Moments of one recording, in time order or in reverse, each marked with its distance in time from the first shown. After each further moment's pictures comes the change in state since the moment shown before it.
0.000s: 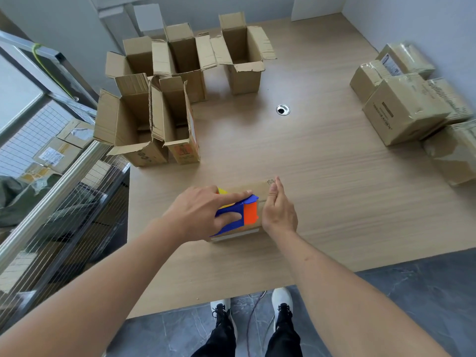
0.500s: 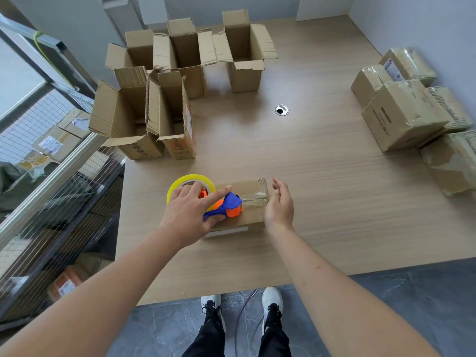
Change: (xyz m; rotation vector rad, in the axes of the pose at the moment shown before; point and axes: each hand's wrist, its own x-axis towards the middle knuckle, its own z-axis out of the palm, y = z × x) left_hand -0.009 0.004 0.051 0.056 0.257 -0.153; right_hand 0.009 0.005 -0.016 0.505 -0.005 0.080
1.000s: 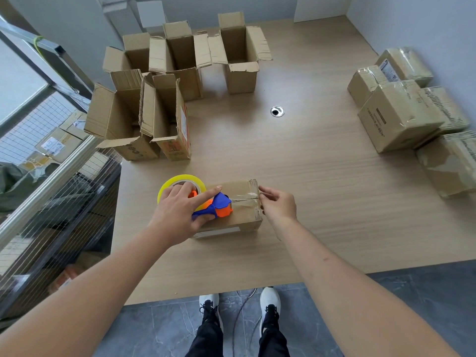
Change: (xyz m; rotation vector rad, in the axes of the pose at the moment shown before) left_hand 0.004 0.002 -0.005 -0.002 -0.065 -0.035; right_hand 0.020 -0.009 -0.033 -0.120 -0.130 0.120
